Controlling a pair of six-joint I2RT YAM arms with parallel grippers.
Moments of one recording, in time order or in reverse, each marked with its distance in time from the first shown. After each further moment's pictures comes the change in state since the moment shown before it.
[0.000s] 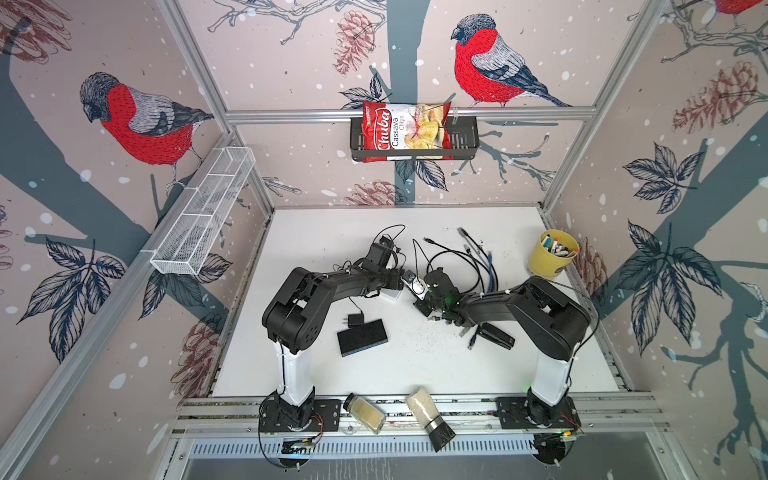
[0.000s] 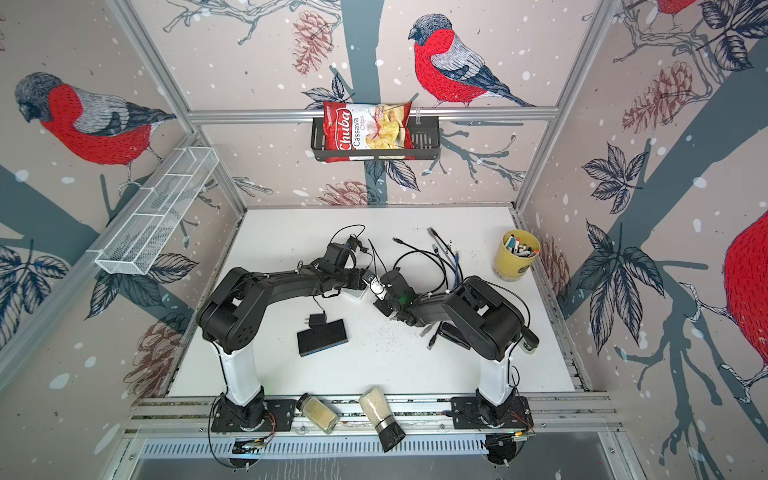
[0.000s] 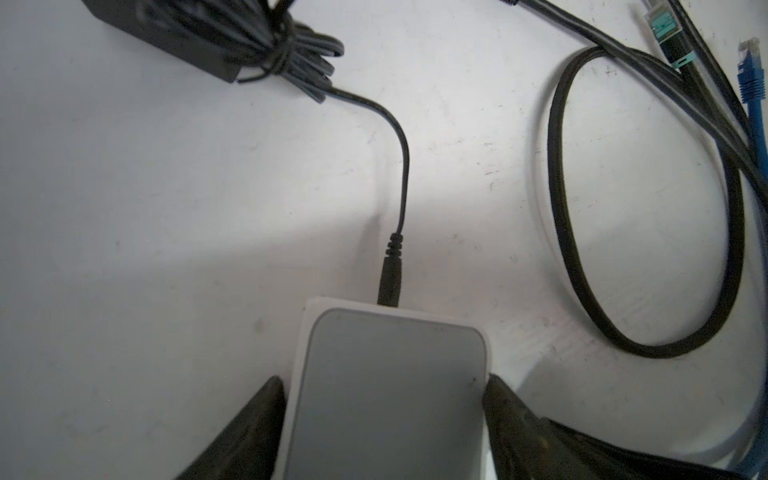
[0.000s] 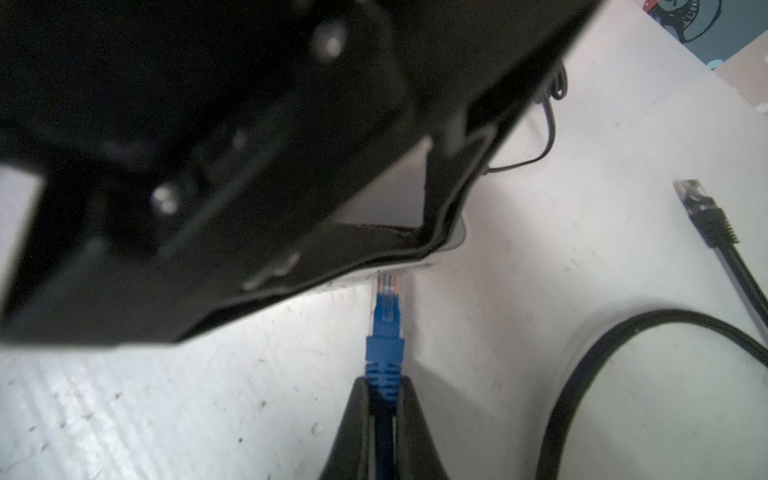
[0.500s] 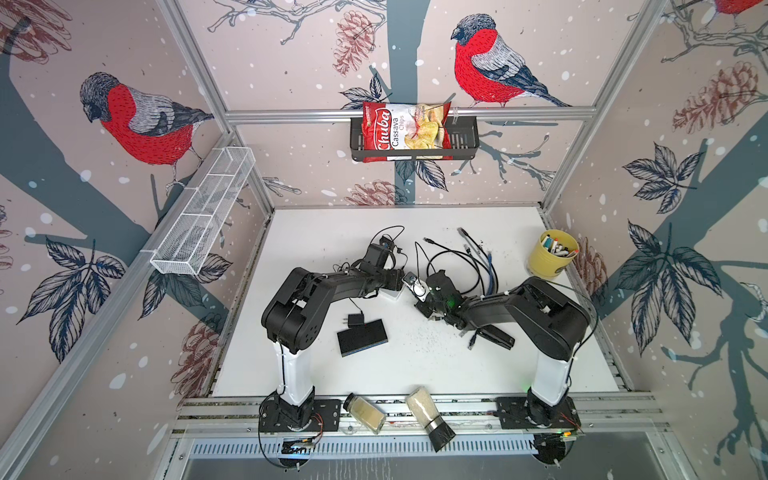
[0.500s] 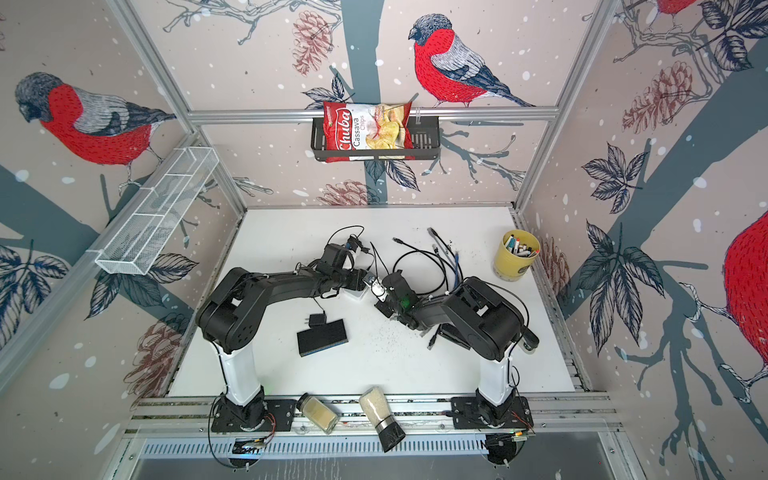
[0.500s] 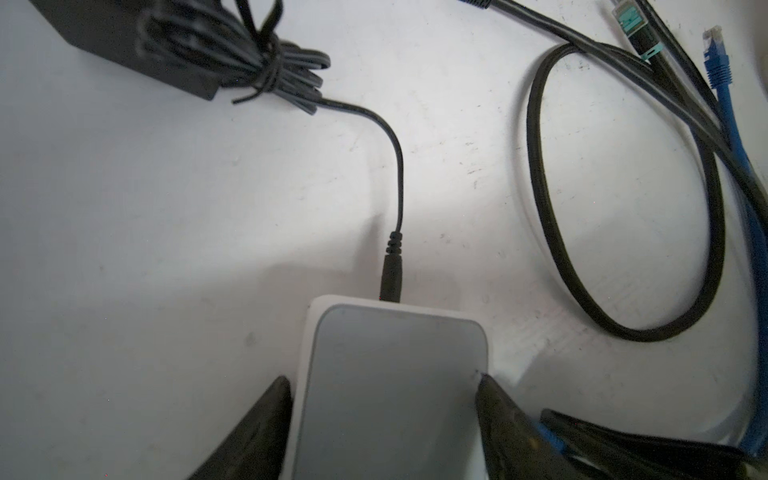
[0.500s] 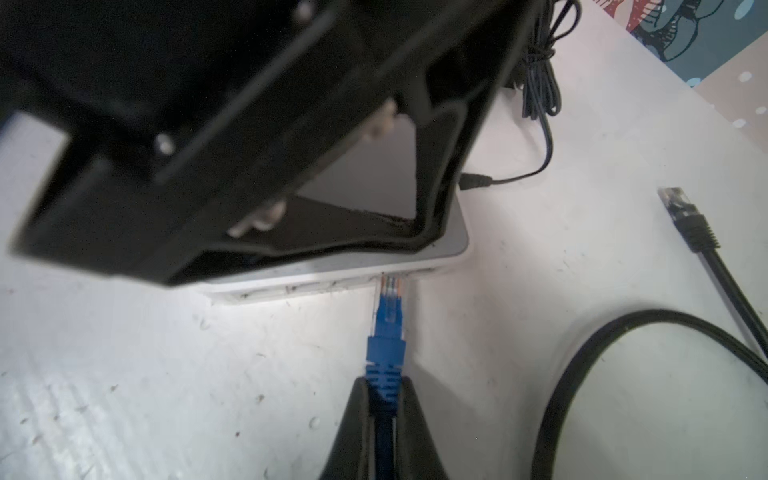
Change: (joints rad) left arm 0.008 -0.002 -0.029 0.056 0.051 0.070; right arm 0.002 0.005 -0.035 0.079 0.002 -0.019
